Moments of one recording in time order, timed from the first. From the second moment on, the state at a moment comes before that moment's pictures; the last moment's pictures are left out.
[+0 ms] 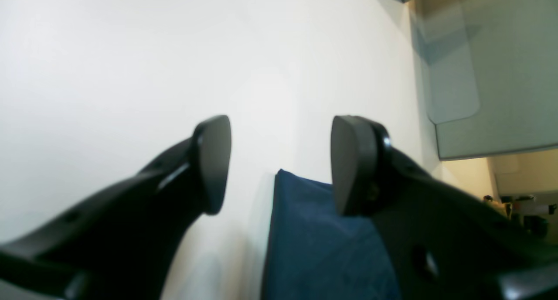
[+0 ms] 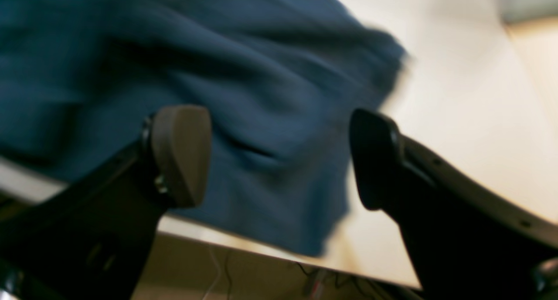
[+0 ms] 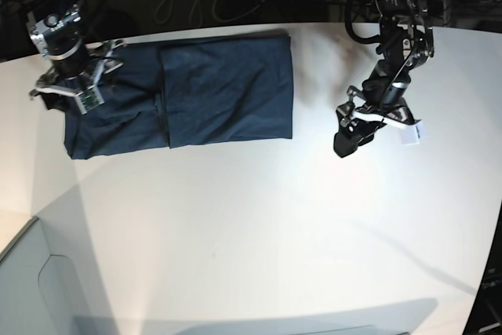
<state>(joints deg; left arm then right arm) 17.2 -11.5 -11.1 106.6 -55.5 0.1 34.1 -22.6 2.9 29.6 118.4 -11.6 47.0 -38.6</state>
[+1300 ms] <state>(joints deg) 21.7 -11.5 -17.6 106.9 -55.8 0.1 34.5 -4.1 4.8 37.7 85.8 -7.6 46.9 -40.2</state>
